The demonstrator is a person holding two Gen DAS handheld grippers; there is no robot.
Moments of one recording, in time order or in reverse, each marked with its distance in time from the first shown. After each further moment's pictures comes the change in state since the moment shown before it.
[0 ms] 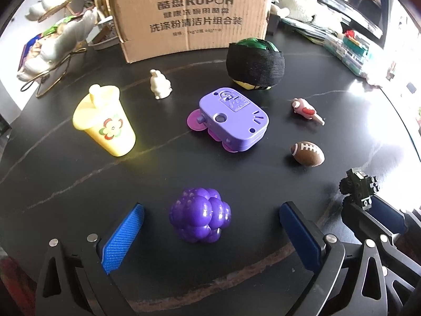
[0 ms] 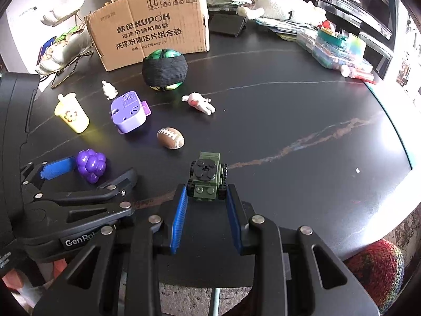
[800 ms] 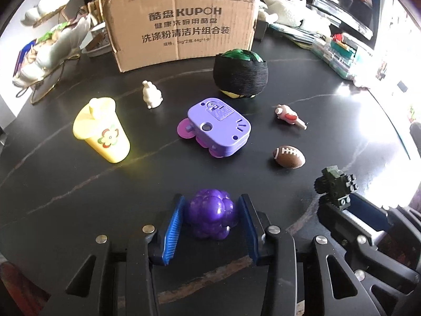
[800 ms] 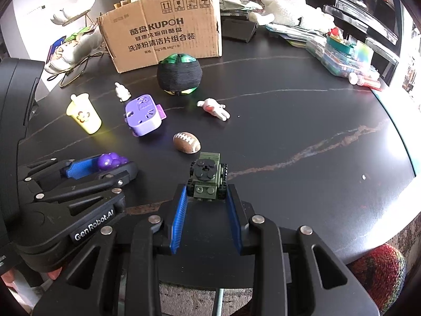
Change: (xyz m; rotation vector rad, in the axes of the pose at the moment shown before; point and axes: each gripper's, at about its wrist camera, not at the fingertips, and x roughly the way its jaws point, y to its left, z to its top) left arm -0.010 -0.002 0.006 0.000 -0.025 -0.060; right arm -0.005 0.011 0.001 -0.027 -0.021 0.034
